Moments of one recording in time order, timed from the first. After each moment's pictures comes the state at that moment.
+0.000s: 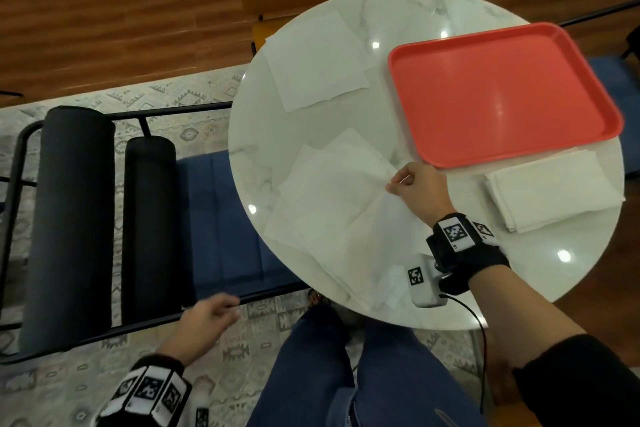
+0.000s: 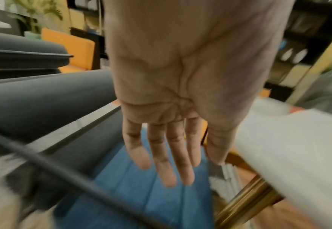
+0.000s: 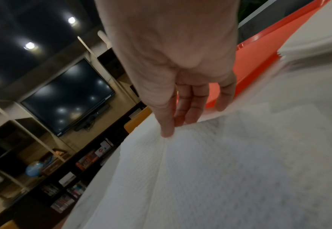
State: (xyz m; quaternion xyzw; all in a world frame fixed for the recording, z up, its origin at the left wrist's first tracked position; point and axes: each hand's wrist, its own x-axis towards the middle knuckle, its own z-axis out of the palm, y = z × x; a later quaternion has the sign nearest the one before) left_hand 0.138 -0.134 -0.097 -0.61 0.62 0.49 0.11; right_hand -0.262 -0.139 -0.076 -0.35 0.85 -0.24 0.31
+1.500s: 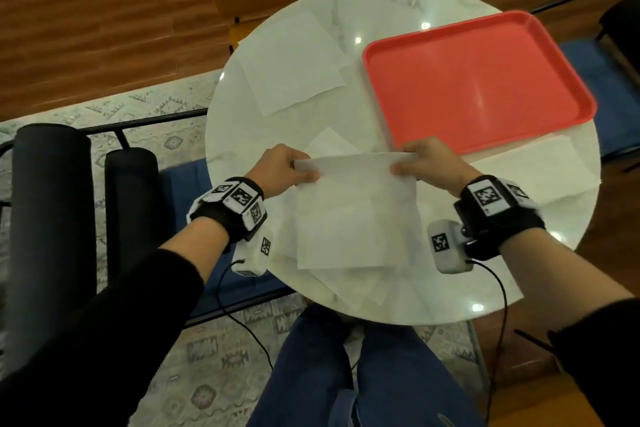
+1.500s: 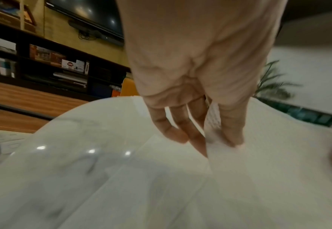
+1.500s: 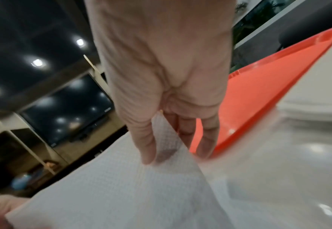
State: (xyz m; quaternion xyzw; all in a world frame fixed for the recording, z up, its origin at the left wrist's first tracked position) left_hand -0.081 -0.274 -0.044 -0.43 0.76 0.49 0.02; right_hand -0.324 -0.141 -0.042 -0.41 0.76 -0.24 0.43
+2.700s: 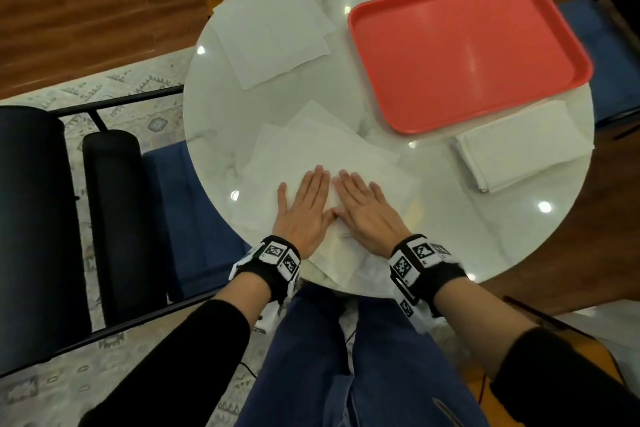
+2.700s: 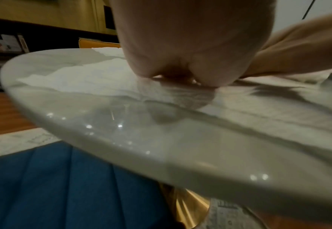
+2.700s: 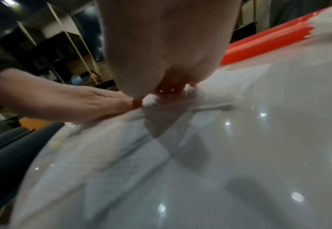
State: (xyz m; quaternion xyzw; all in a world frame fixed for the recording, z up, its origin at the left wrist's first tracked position) left_hand -0.078 -0.159 -0.134 -0.36 0.90 0.18 0.16; right_hand -0.216 -0.079 -0.121 -0.62 0.73 0.00 0.30
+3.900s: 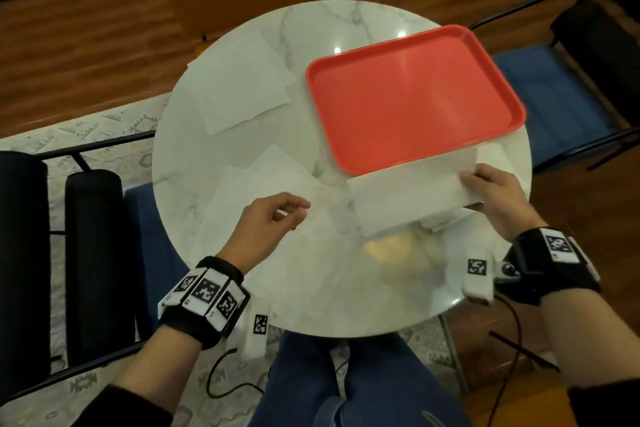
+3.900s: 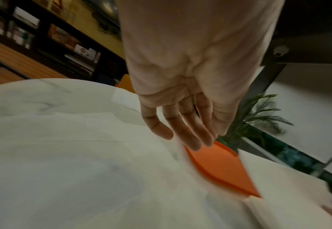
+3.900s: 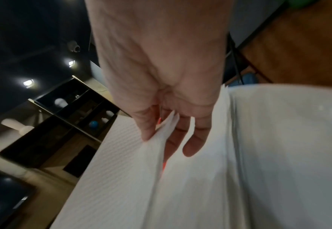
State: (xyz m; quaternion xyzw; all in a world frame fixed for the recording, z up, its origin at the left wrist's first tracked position) left_hand -0.128 -0.167 -0.027 -0.44 0.72 0.53 -0.09; right_hand -0.450 -0.007 -0.043 -0.16 0.75 -0.50 0.40
